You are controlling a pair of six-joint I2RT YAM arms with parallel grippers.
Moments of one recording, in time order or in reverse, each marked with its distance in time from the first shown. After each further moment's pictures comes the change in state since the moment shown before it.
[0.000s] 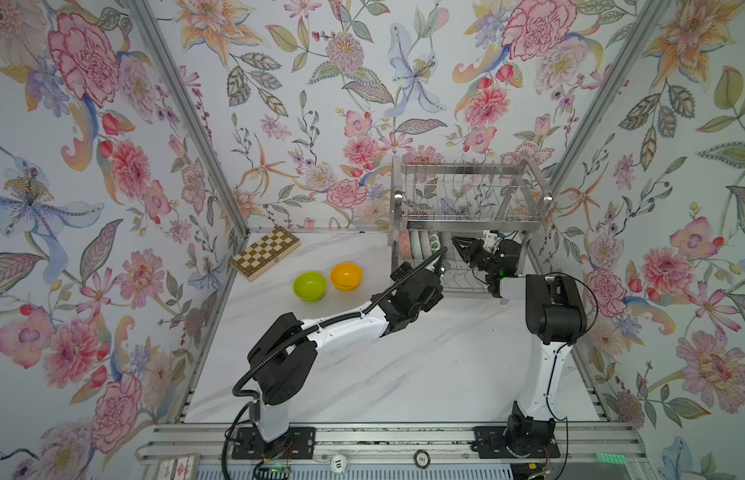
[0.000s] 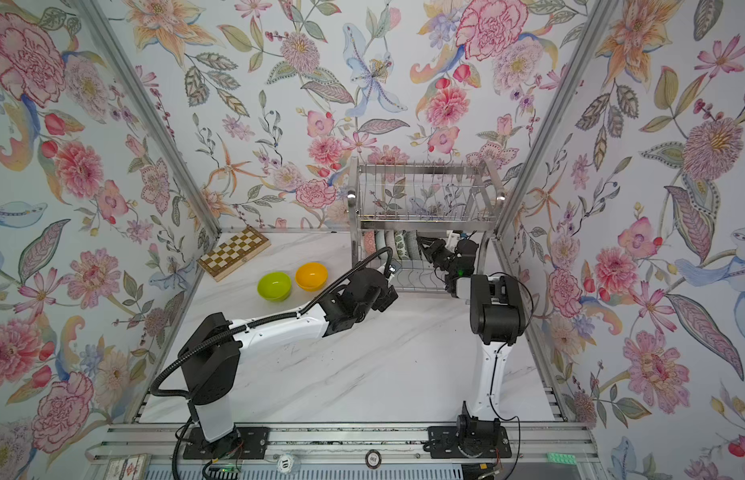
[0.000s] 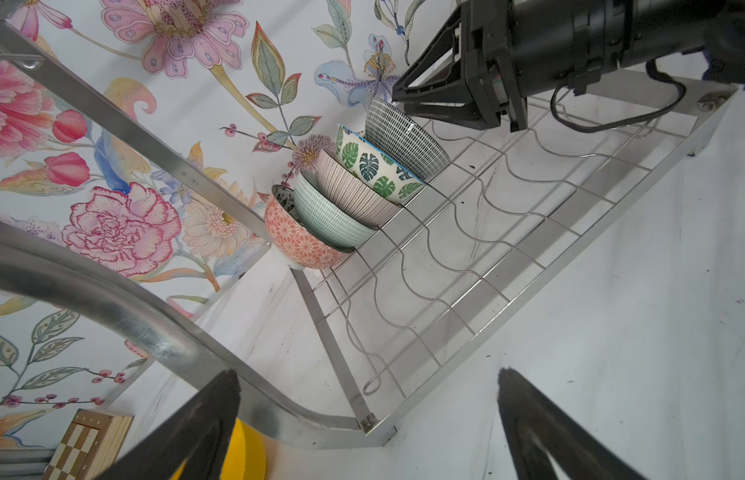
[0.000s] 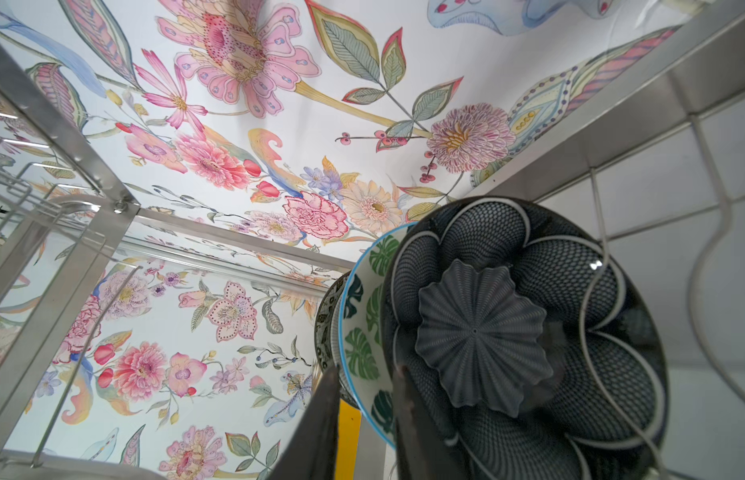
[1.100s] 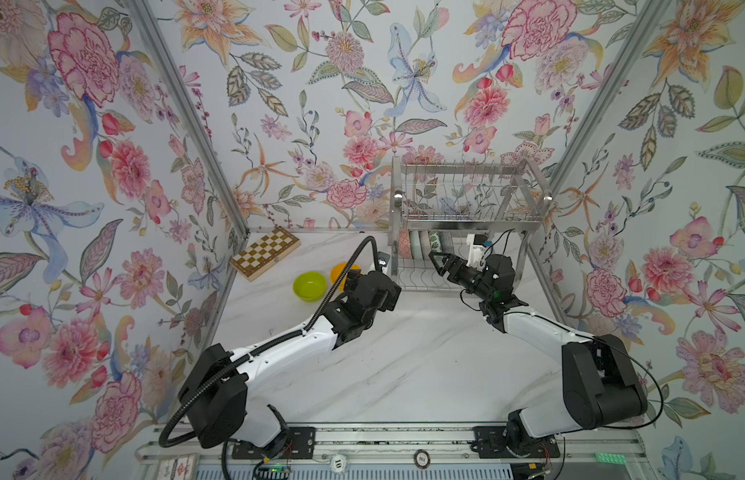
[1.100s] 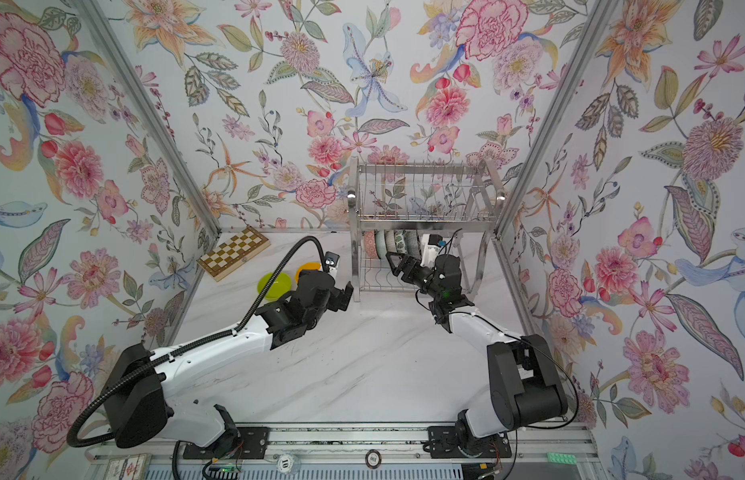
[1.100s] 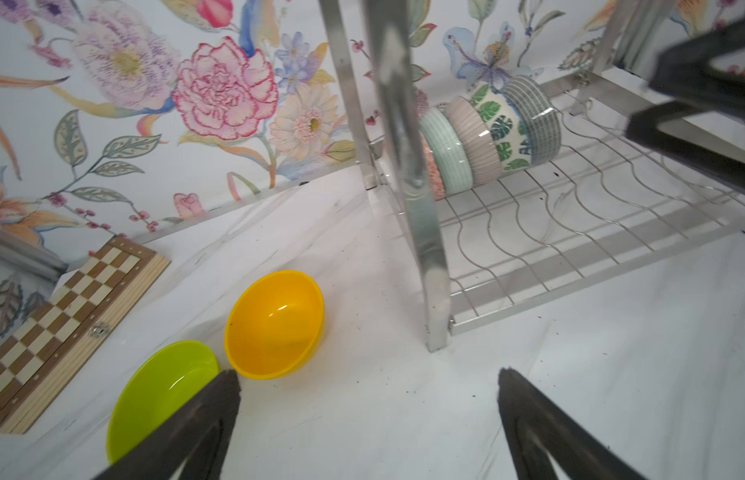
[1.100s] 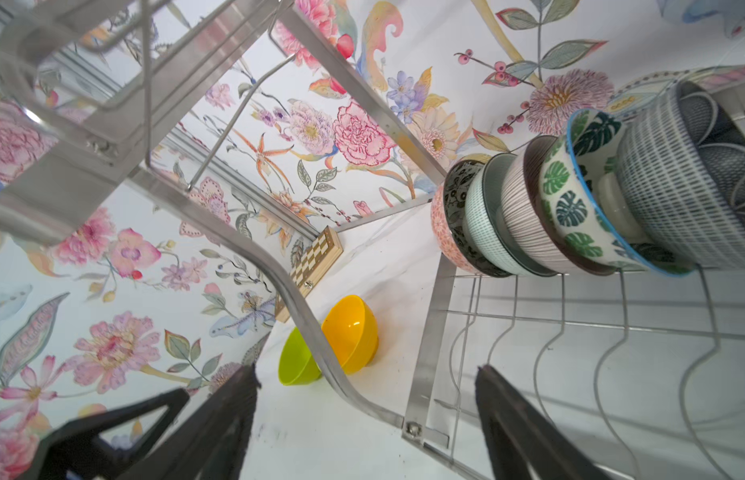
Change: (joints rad) left arm 0.182 -0.438 -0.354 -0.075 -0.015 -0.364; right arm 0.300 -0.676 -0.414 -0.362 0.309 -0.436
